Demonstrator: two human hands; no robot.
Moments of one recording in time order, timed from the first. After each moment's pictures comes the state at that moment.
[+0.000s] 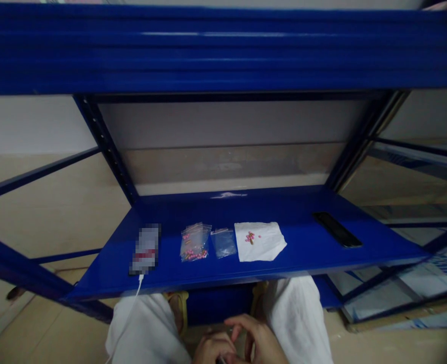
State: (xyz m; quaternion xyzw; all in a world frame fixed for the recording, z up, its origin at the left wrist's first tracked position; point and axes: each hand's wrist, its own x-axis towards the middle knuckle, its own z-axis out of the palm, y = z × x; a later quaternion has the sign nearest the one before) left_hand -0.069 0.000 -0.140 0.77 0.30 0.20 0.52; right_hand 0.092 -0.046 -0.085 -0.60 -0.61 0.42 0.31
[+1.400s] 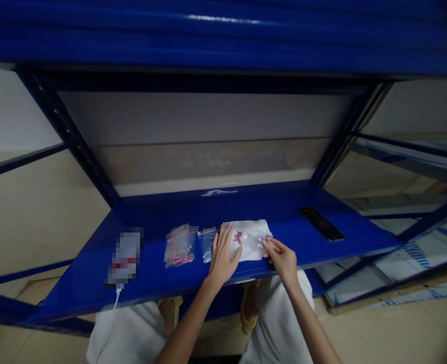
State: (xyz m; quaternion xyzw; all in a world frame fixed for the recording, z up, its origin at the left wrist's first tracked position) left_hand 0.062 0.124 -0.083 0.86 0.36 0.29 0.21; right_hand 0.235 0.045 -0.082 -0.73 -0.25 0.22 0.59
